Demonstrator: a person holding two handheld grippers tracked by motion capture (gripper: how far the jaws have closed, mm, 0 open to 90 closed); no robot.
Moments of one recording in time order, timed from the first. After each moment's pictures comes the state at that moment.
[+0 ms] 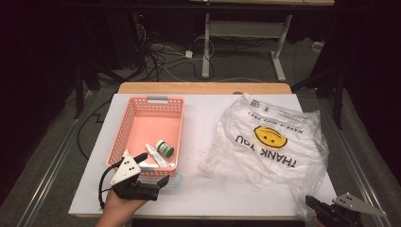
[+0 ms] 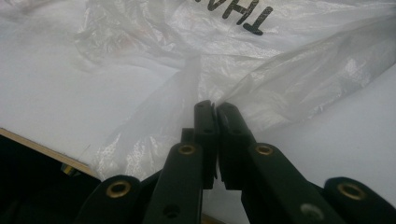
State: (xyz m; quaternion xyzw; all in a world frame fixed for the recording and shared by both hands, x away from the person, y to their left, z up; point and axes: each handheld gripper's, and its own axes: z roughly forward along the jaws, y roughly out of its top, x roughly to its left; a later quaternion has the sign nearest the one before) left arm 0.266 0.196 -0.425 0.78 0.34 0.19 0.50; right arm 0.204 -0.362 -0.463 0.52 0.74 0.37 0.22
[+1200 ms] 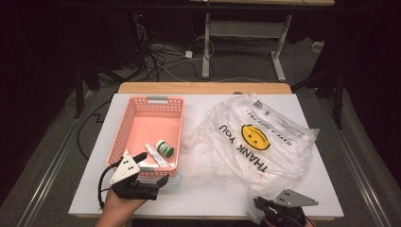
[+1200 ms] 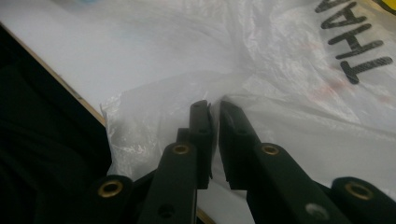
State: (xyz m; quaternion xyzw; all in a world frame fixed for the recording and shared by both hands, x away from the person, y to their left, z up) left arm 0.267 0.197 -0.424 0.78 0.34 0.19 0.50; right arm 0.218 -0.239 -0.464 0.38 0.82 0.39 0.15
